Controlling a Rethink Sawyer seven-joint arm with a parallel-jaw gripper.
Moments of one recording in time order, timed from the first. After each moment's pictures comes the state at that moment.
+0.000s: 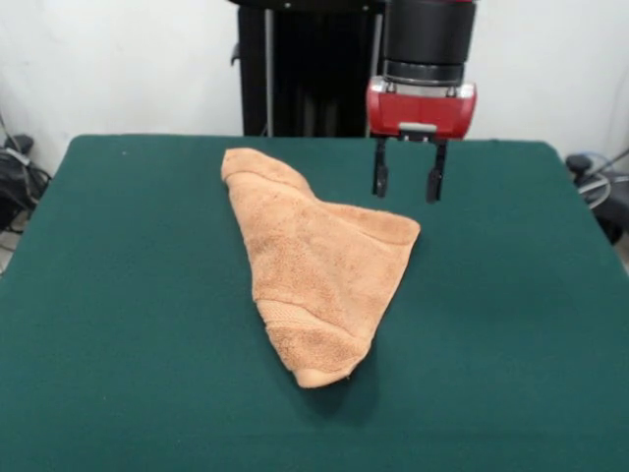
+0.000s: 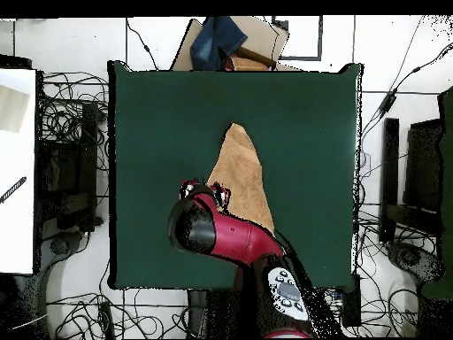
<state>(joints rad) -0.20 -0.75 0.07 2.06 0.15 -0.03 1.60</state>
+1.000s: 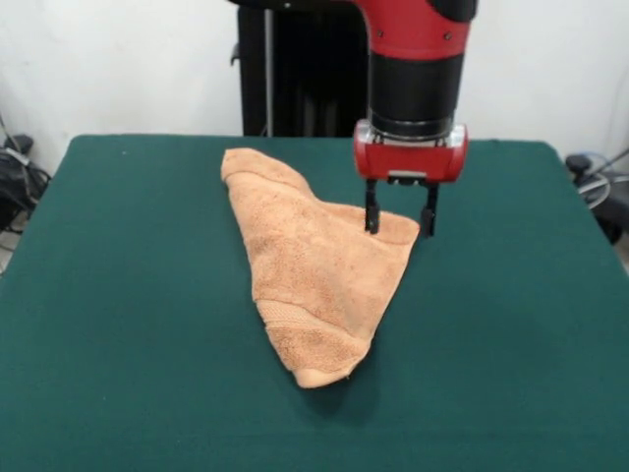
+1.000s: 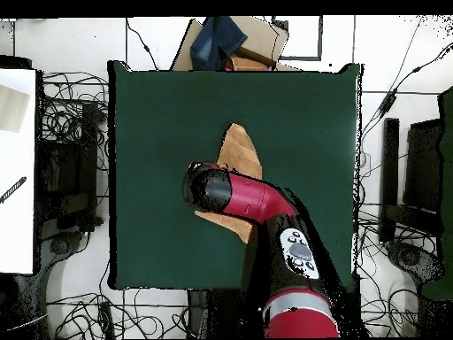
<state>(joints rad) -0.23 -0.63 0.07 1.79 0.10 0.31 1.60</state>
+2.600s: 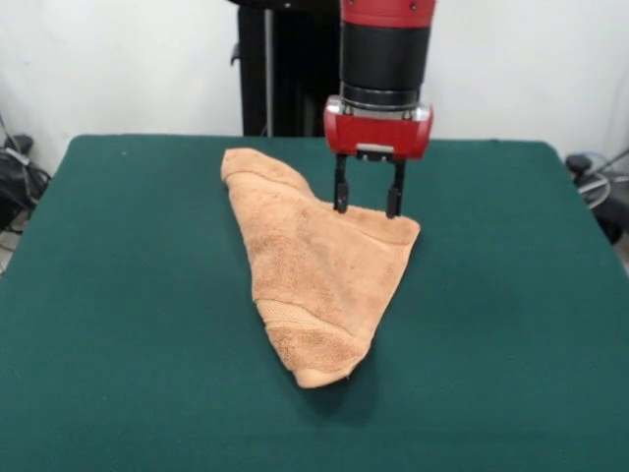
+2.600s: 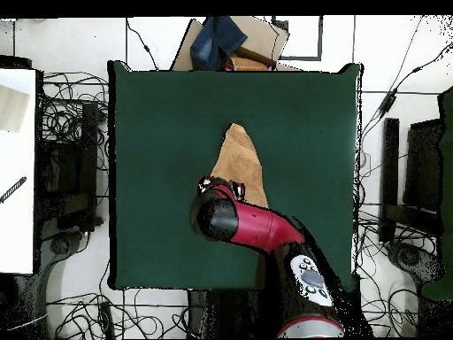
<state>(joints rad) -0.27 -0.69 0.07 1.96 0.05 0.05 1.60</state>
